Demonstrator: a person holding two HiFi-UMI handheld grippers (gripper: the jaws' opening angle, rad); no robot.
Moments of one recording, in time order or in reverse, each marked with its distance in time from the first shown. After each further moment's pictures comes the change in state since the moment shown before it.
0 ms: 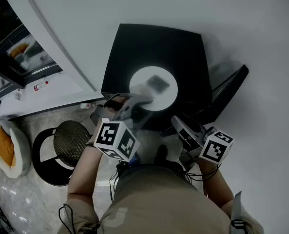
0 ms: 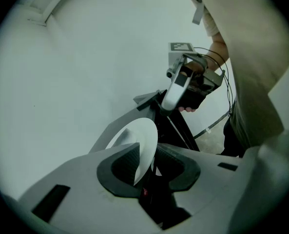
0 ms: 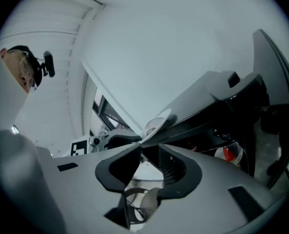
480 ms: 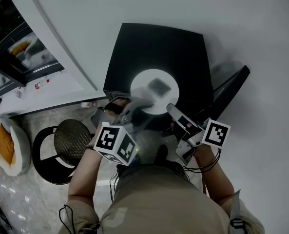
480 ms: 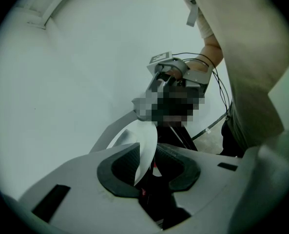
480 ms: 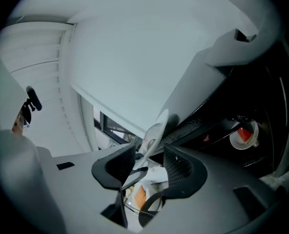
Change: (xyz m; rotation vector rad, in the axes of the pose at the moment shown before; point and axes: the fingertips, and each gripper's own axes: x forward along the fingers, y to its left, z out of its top) left arm -0.009 -0.012 0.005 0.013 -0.016 0.002; right arm 0.031 0.003 0.017 0.218 -0.007 0.086
